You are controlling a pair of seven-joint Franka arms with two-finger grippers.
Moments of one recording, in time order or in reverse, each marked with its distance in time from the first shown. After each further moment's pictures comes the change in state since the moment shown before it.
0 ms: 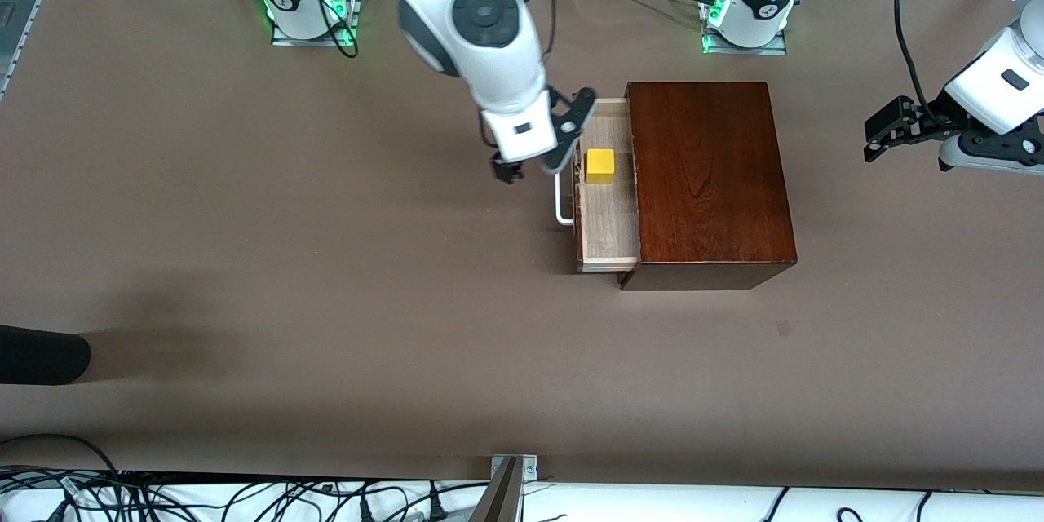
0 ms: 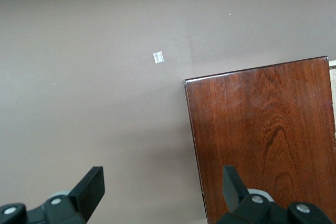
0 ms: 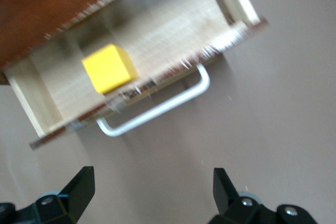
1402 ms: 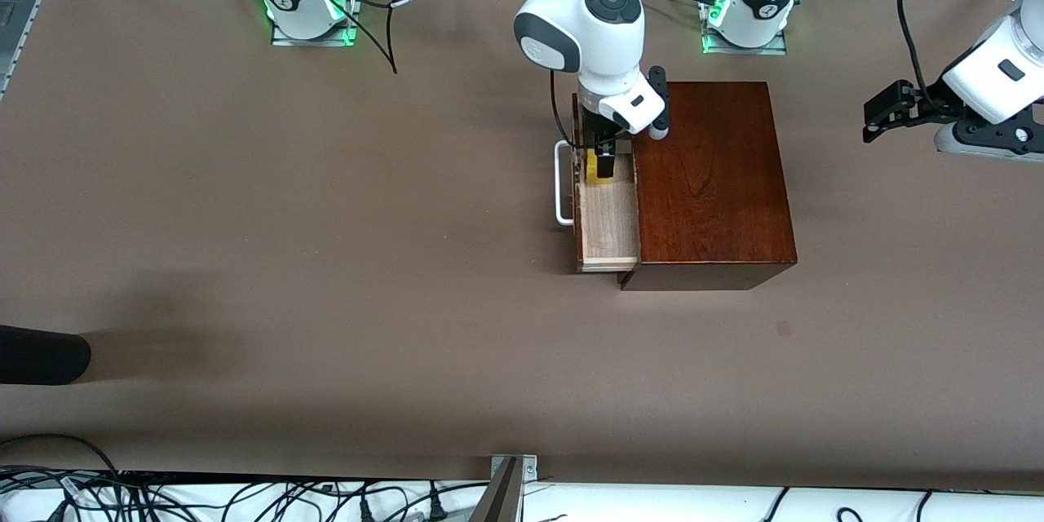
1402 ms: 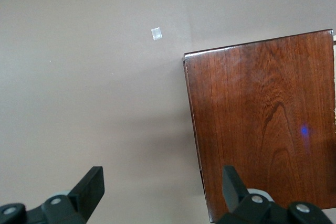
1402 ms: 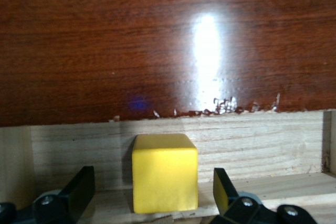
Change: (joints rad) left arm 0.001 -0.014 0.000 -0.001 0.000 -0.091 0.000; right arm 0.191 0.250 -0.004 0.138 -0.225 0.186 -0.169
